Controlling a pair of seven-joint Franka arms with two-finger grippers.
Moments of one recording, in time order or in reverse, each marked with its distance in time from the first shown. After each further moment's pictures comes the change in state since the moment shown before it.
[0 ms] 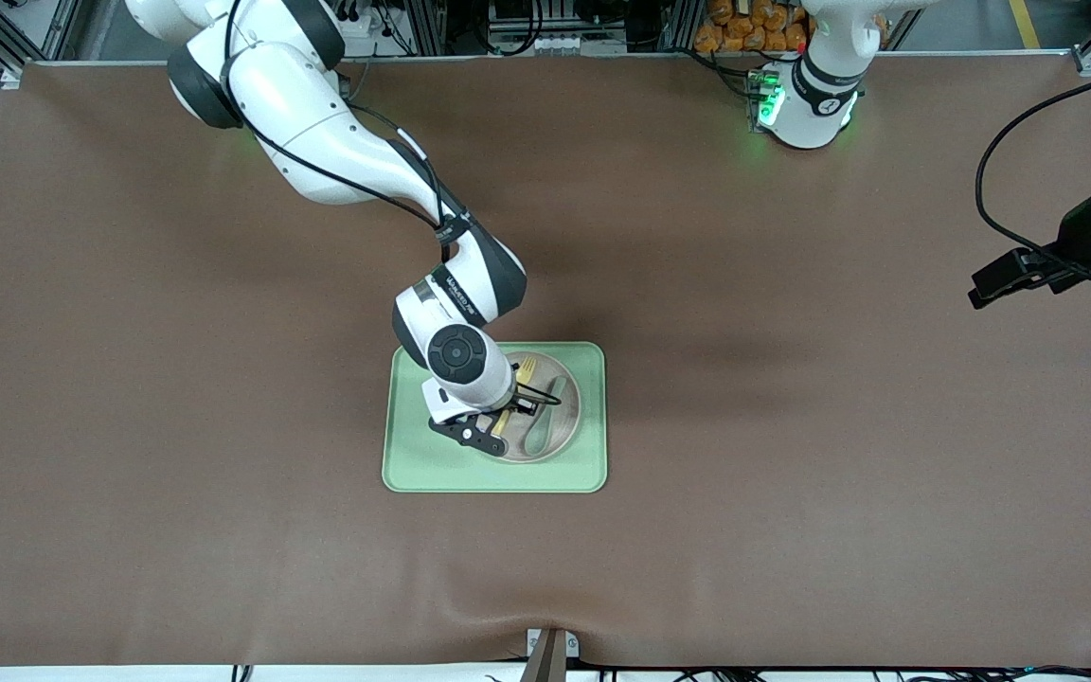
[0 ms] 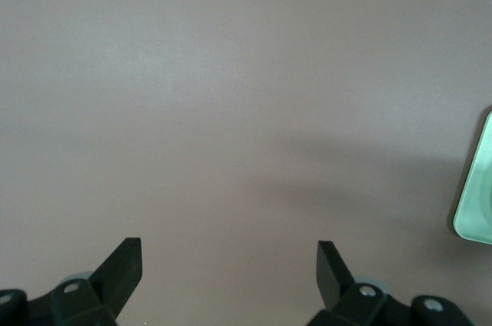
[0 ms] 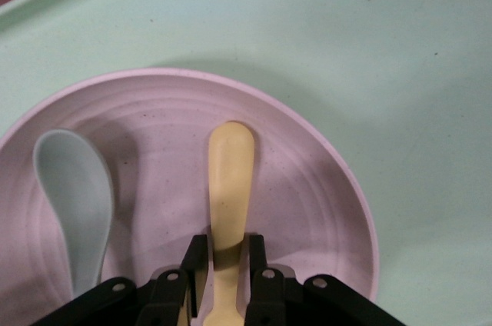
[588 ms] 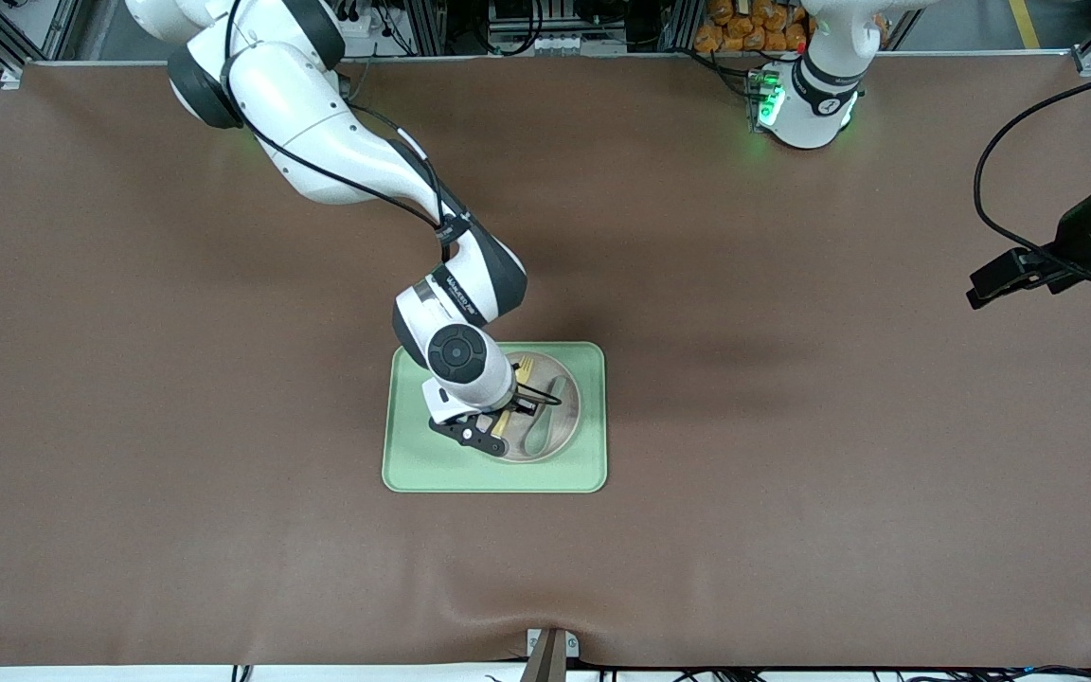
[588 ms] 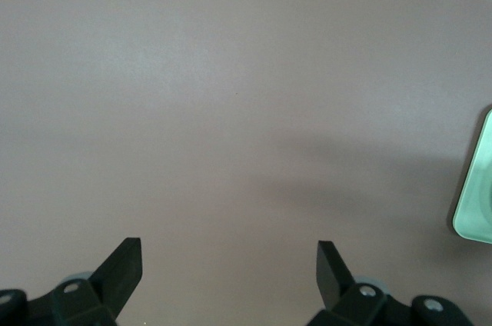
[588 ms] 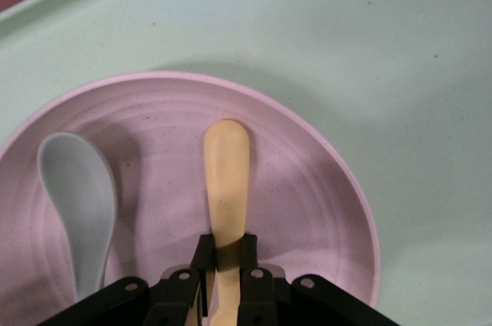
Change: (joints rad) left arm 0.000 0.000 -0.002 -0.001 0.000 0.000 0.000; right arm 0.000 0.000 -0.002 0.005 0.000 0.002 0.001
